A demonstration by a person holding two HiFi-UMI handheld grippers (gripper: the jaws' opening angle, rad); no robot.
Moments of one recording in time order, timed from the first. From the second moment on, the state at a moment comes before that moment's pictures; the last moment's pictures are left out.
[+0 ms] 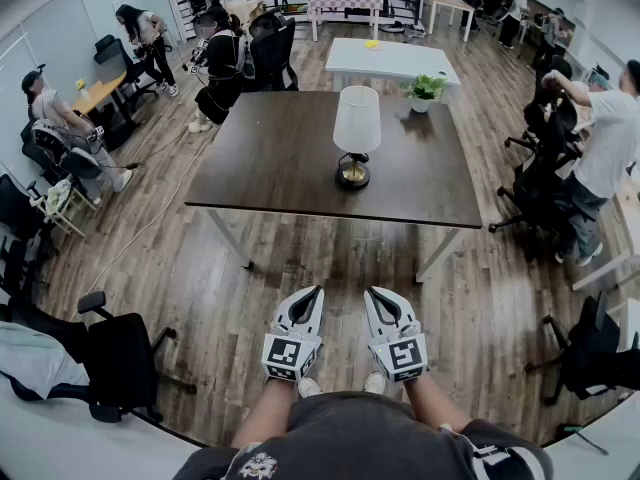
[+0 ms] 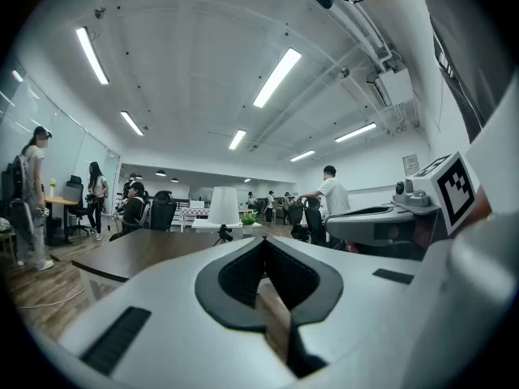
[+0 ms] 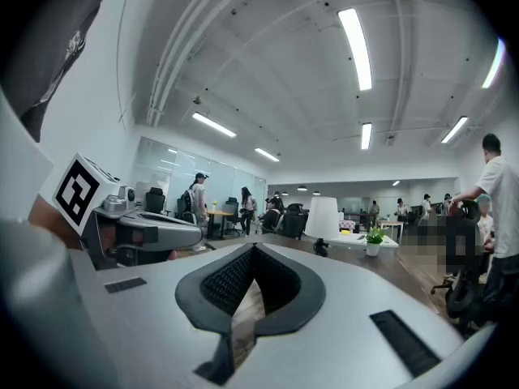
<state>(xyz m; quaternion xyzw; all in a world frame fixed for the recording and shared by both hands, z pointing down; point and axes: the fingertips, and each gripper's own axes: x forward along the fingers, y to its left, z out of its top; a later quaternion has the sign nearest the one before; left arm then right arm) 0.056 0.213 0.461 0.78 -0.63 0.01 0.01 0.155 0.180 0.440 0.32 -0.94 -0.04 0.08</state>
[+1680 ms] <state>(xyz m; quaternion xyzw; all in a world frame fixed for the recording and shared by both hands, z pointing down) -0.023 0.084 0.487 0.79 -0.61 0.04 0.04 0.083 0.043 0.475 0.34 -0.94 0.02 0.06</state>
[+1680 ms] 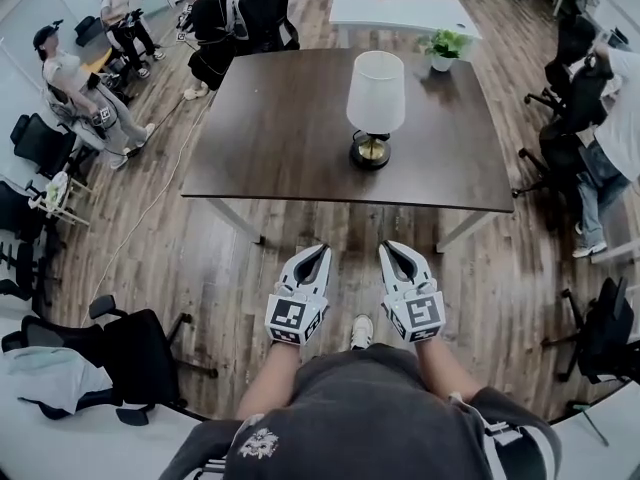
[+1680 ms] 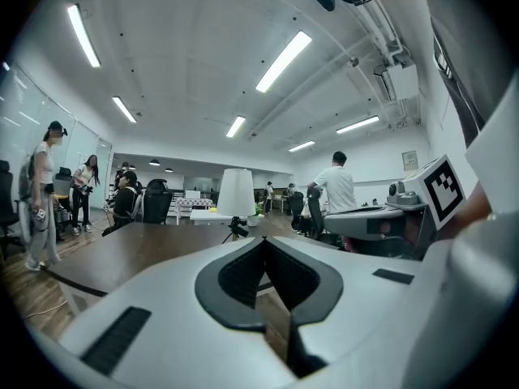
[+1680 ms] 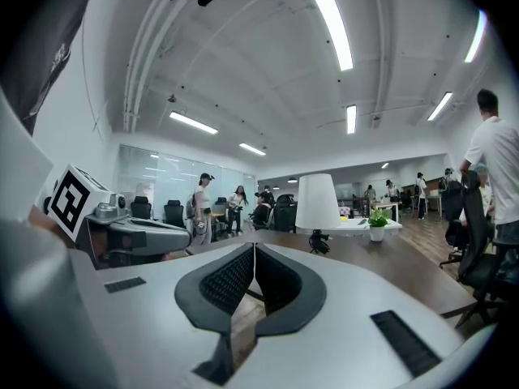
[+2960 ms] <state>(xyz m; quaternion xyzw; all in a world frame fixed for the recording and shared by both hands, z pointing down) -0.123 -0.076 0.501 0.87 -0.50 0.04 0.04 -0.015 -0.088 0.493 0.45 -0.89 0.03 0.07</state>
